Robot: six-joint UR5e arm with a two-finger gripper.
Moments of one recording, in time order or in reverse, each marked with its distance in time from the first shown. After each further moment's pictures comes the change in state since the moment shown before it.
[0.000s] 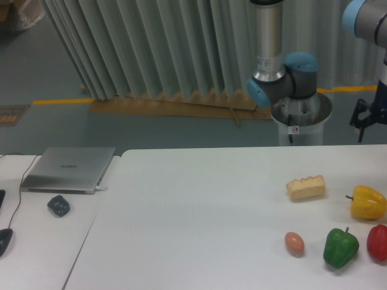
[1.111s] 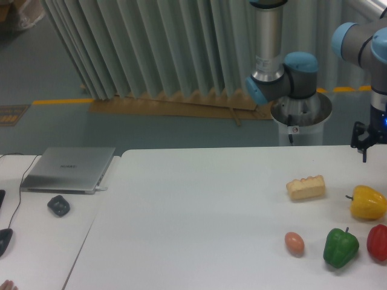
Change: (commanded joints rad) arm -0.001 -0.036 0.079 0.049 -0.063 -0.142
